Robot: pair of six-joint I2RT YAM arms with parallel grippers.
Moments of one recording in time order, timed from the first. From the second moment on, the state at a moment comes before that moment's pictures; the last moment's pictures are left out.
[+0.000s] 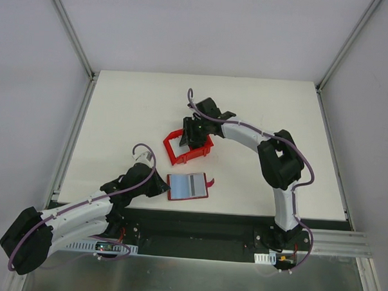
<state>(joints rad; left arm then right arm) -0.72 0.82 0.19 -0.08 0.02 -1.00 0.70 2.06 1.55 -0.41 -0.38 0.48</state>
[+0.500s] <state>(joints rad) -0.72 0.83 0.19 -0.08 0.02 -1.00 0.69 2.06 1.53 -0.38 -0.39 0.49</state>
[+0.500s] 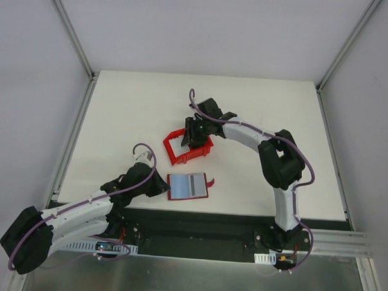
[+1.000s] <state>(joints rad) -0.72 0.83 0.19 -0.08 0.02 -1.00 0.68 2.04 1.53 -0.38 -0.40 0.49</state>
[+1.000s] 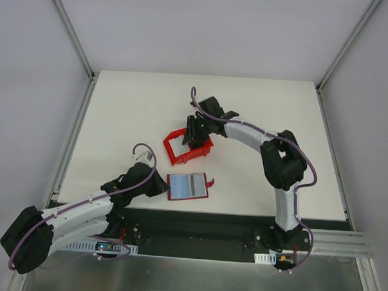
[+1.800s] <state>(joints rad) -0.72 0.85 0.19 -0.08 0.02 -1.00 0.66 2.00 1.53 -0.41 -0.32 0.46</state>
